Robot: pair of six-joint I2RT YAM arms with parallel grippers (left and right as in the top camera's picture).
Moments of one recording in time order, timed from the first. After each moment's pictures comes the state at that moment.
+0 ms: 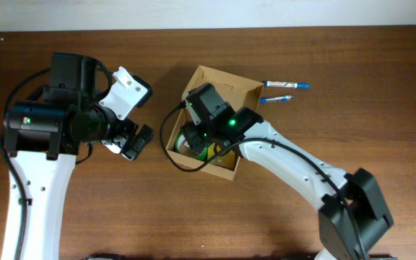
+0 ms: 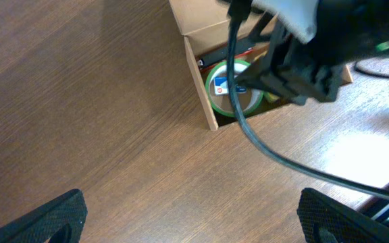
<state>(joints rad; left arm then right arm) -0.11 1.40 1.69 -1.41 0.23 0.50 0.70 1.81 1.43 -0.64 -0.04 0.18</state>
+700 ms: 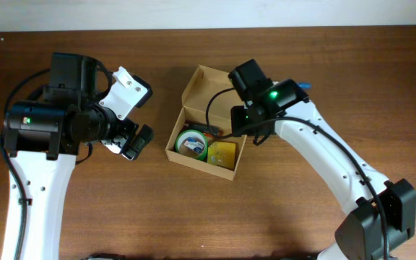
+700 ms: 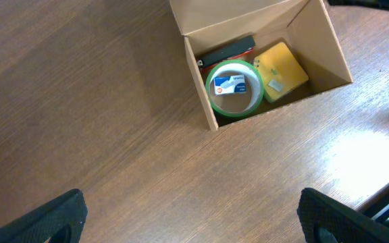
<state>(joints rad) -0.11 1.40 1.69 -1.41 0.23 0.50 0.50 1.75 1.53 -1.11 0.05 0.46</state>
